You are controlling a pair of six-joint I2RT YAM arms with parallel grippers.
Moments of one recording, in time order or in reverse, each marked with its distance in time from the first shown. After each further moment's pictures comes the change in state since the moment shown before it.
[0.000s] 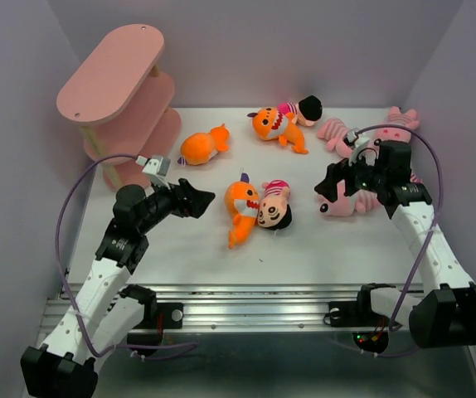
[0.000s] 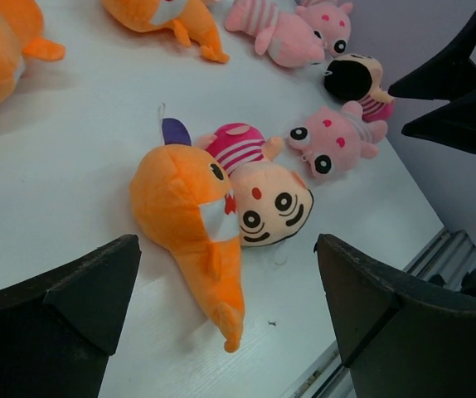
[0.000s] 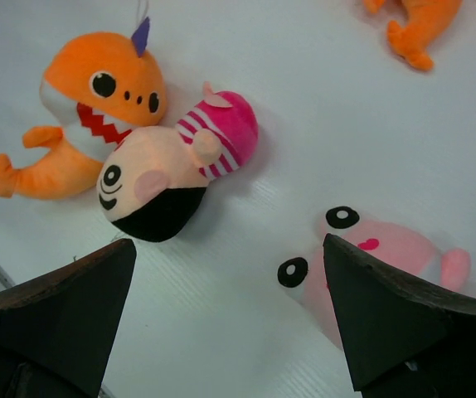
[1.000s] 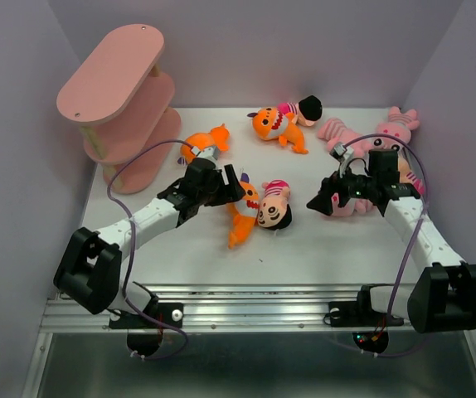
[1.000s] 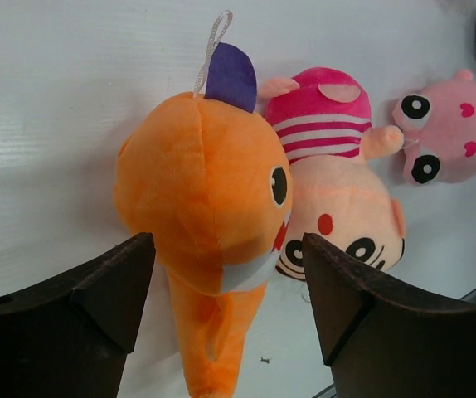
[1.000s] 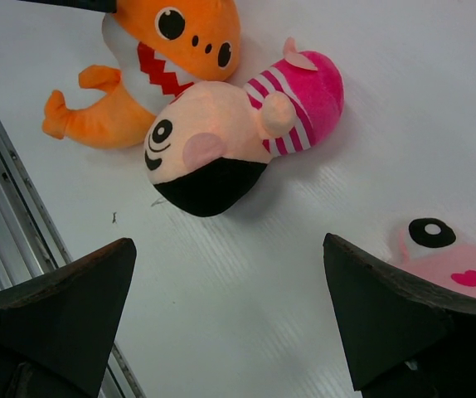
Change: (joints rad) left arm -0.298 0.671 0.262 -0.041 -0.354 -0.229; right arm 0.000 0.091 -0.083 -0.011 -0.266 -0.142
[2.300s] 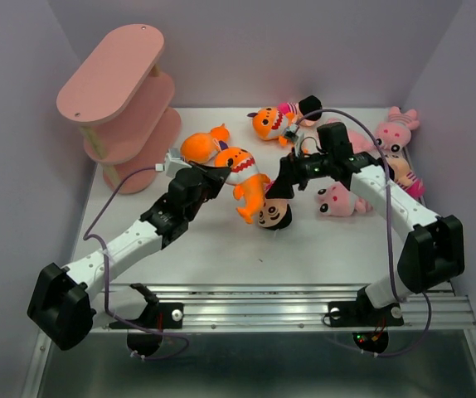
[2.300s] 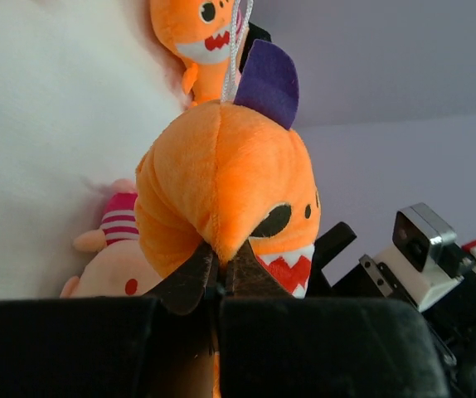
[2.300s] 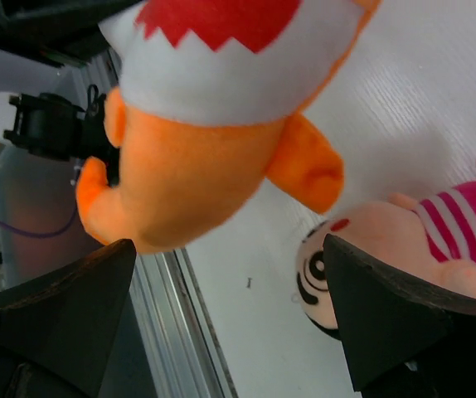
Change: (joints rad) left arm -0.085 -0.257 -0.095 0.195 -0.347 -0.632; right arm 0.281 0.289 0.319 -0.024 -0.075 0.299
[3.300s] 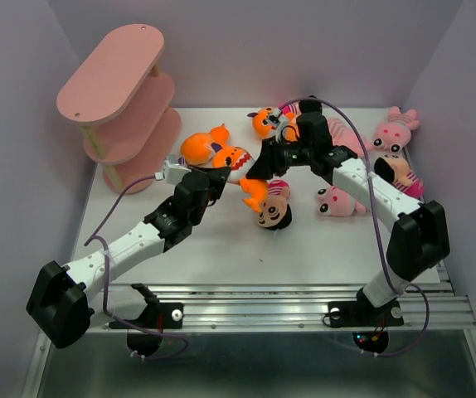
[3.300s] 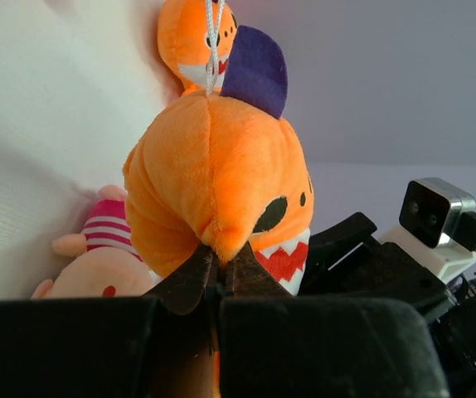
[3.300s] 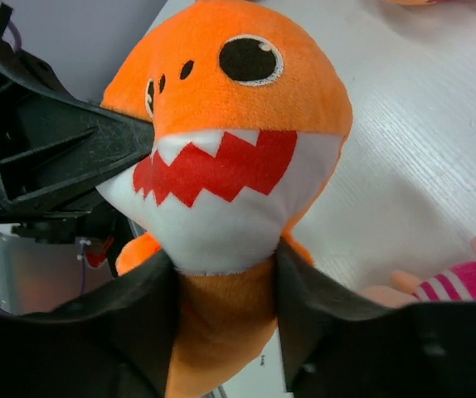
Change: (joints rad) left arm -0.076 0.004 -0.004 -0.026 -0.180 -0.160; right arm 0.159 0.114 0.134 0.235 0.233 0.315
